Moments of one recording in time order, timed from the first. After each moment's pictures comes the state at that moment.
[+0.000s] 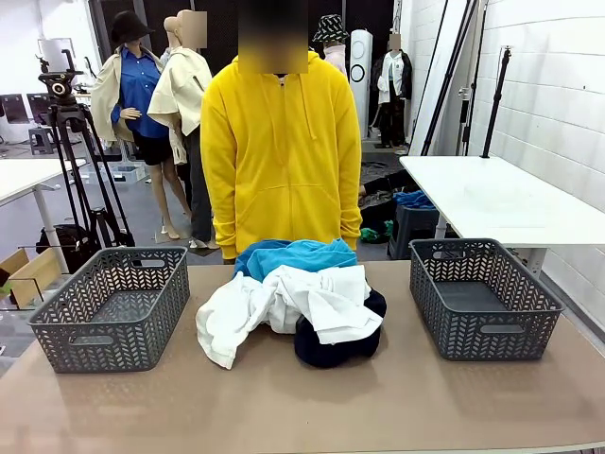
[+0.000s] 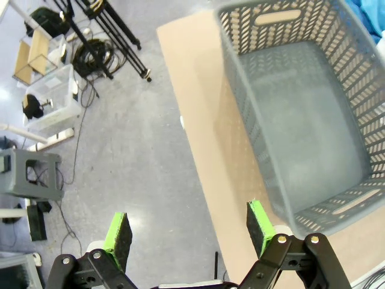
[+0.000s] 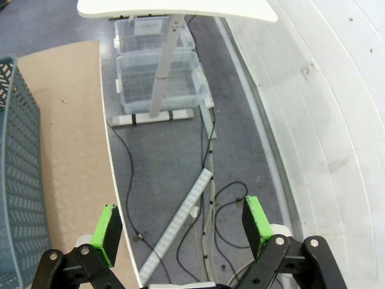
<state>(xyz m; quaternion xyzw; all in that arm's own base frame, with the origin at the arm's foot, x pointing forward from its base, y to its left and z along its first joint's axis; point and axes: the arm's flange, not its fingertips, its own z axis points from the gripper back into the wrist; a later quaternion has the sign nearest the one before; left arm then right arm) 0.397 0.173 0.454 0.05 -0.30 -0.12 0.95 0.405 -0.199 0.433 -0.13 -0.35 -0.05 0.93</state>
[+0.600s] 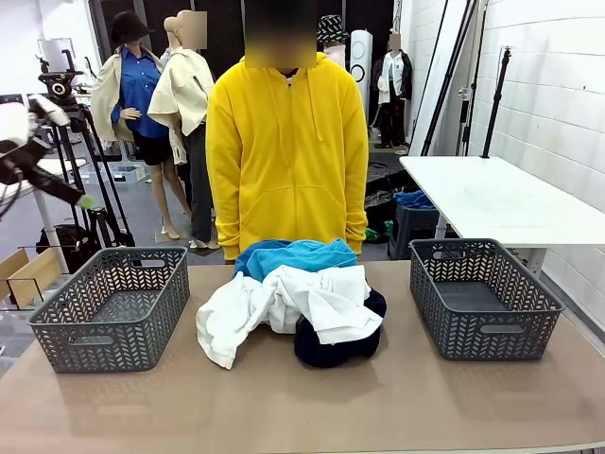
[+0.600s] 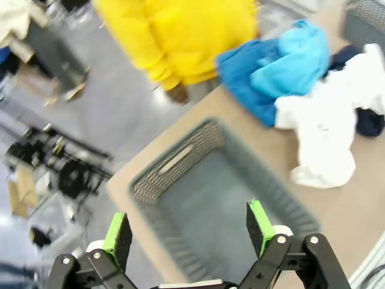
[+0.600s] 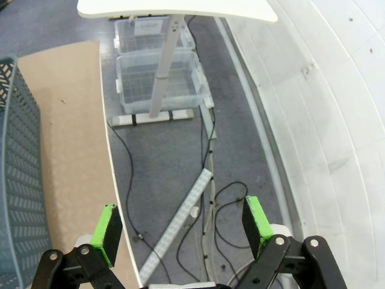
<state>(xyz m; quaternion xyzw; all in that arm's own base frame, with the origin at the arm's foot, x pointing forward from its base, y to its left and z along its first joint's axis) 0.432 0.032 0.577 0.00 -0.41 -0.32 0.85 0.405 -0.199 0.433 -0.13 -0.35 -0.05 0.93</state>
